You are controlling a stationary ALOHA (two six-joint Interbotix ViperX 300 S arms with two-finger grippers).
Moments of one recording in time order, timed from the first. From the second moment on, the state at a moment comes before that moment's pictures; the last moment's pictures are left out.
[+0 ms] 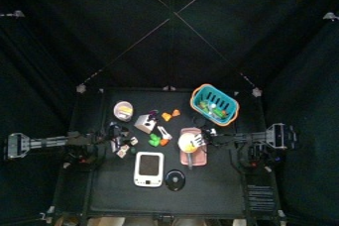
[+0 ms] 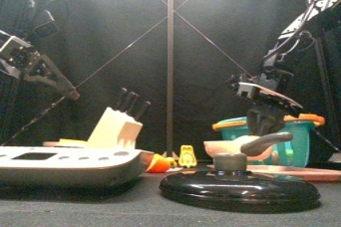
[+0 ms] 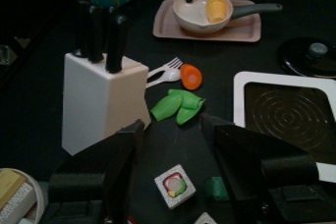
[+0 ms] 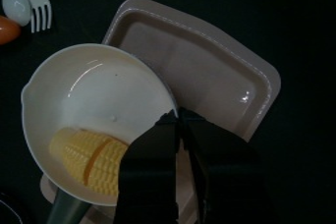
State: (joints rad) left arm 0.30 -0.79 1.33 0.48 -0.16 -0.33; right arm -0.17 -0.16 0.87 -0.54 0.46 1.36
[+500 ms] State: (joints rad) left arm 0.29 -0.80 1.33 0.48 -0.16 -0.33; right arm -0.04 -0.10 0.67 -0.51 0.46 1.35
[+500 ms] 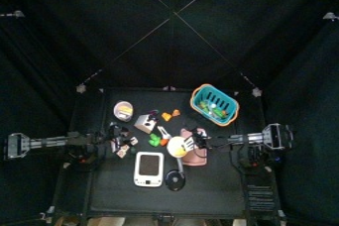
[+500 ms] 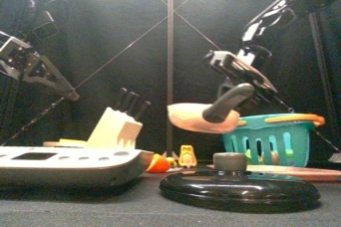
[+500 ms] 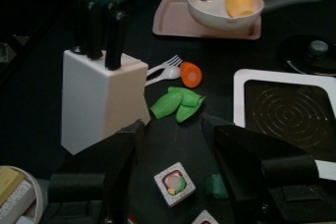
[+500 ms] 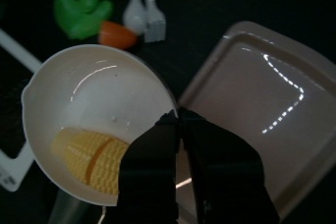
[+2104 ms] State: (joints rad) left arm 0.30 -0.79 1.34 0.48 -0.14 -0.33; right arm 0.11 0.39 0.10 -0.49 0.54 1.35
